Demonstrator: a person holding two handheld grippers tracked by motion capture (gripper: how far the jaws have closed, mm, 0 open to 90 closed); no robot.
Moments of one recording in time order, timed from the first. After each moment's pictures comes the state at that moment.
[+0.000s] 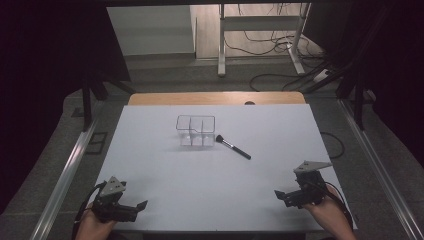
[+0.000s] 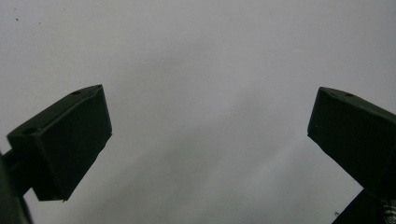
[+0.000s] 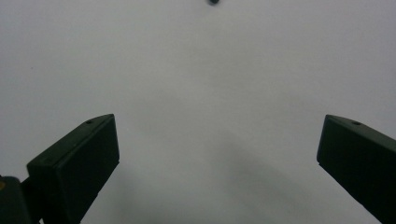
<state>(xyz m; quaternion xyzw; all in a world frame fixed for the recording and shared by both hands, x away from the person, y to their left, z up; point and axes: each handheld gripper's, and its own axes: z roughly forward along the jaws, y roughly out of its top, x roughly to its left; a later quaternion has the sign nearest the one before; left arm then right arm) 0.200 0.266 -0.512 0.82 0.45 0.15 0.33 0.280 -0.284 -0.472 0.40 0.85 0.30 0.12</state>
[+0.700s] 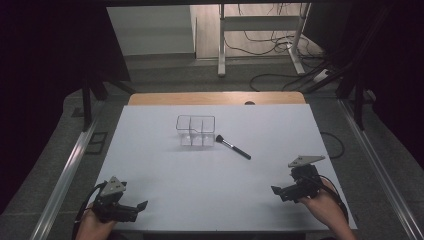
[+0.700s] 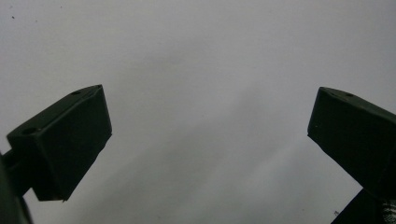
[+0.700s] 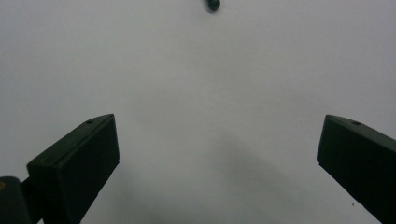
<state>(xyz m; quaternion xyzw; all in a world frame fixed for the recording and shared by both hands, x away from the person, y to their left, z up) 0.201 0.266 -0.513 0.82 0.45 0.14 0.33 0.295 -0.273 -0.469 0.39 0.86 0.29 0.12</state>
